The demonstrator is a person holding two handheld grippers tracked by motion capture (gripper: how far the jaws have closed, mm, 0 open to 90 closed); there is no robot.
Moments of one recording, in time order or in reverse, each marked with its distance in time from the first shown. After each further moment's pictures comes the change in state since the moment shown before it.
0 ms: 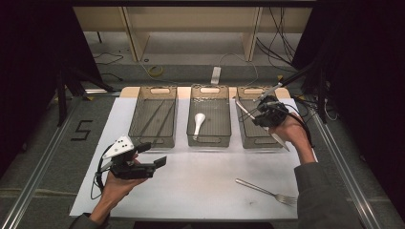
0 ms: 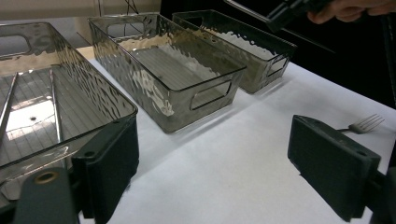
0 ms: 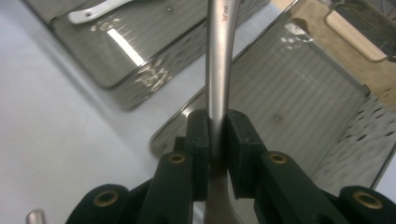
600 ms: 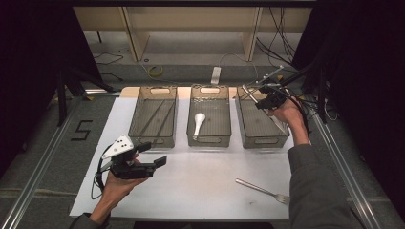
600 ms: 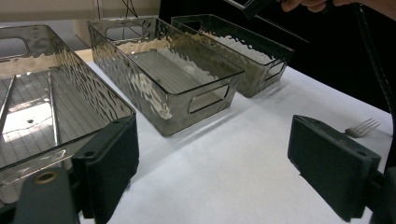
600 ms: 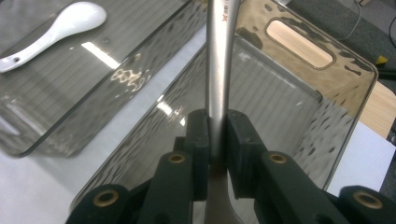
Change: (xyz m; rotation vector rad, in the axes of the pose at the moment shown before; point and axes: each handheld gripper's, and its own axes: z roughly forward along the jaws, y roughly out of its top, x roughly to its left) left arm 0.000 0.001 0.000 -0.012 -0.007 -0.011; right arm -0.048 0.029 0.016 0.007 -0.062 0.125
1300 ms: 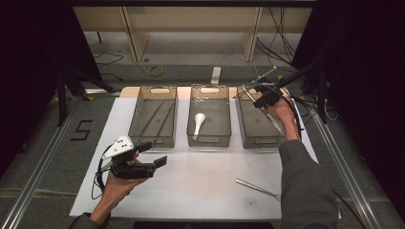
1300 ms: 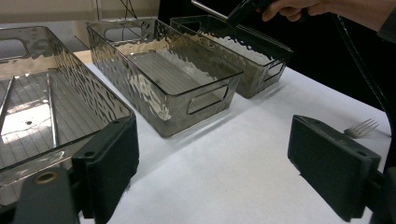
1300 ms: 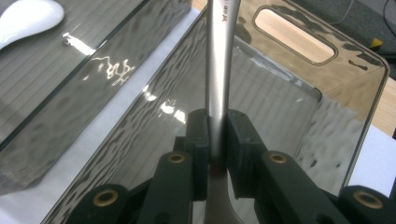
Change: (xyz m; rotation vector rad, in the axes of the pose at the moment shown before) left arm -0.001 0.000 0.001 -0.007 -0.003 0.001; right arm -0.011 0.009 0.037 0.040 -0.041 0.038
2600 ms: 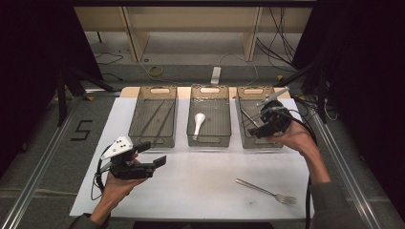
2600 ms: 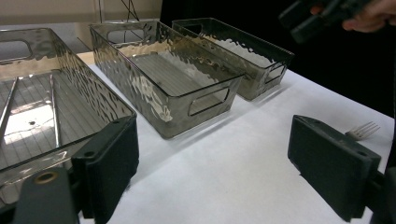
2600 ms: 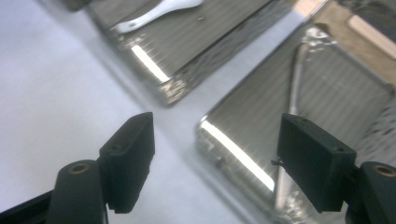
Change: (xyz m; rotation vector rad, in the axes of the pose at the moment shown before) left arm 0.000 0.000 -0.002 -0.007 0.008 -0.007; right arm 0.069 -0.071 -0.084 -0.102 0.181 -0.163
